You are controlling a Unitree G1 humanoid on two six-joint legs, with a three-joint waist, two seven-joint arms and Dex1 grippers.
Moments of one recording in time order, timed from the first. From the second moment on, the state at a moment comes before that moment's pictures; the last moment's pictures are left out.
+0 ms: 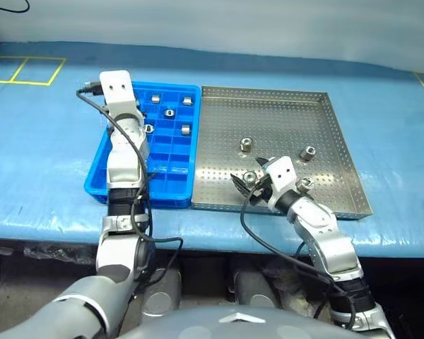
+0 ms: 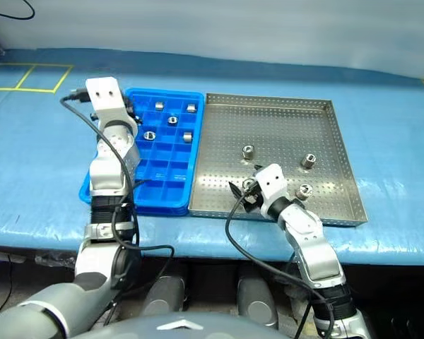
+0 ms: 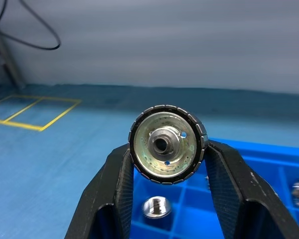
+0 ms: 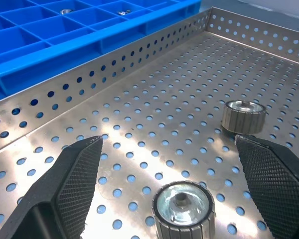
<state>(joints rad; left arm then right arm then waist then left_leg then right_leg) -0.69 0.03 0.23 0.18 0.14 0.49 0.29 -0.03 -0.31 0.12 -0.28 0.12 0.35 0.42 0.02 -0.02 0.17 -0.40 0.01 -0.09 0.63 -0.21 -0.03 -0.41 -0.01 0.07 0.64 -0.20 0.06</state>
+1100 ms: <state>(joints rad) -0.54 0.12 -0.05 -0.04 -0.12 0.34 -0.33 -0.07 -0.26 0.03 -0.25 0.15 0.35 0.35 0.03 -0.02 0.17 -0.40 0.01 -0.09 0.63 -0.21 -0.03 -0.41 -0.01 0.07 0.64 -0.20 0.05</state>
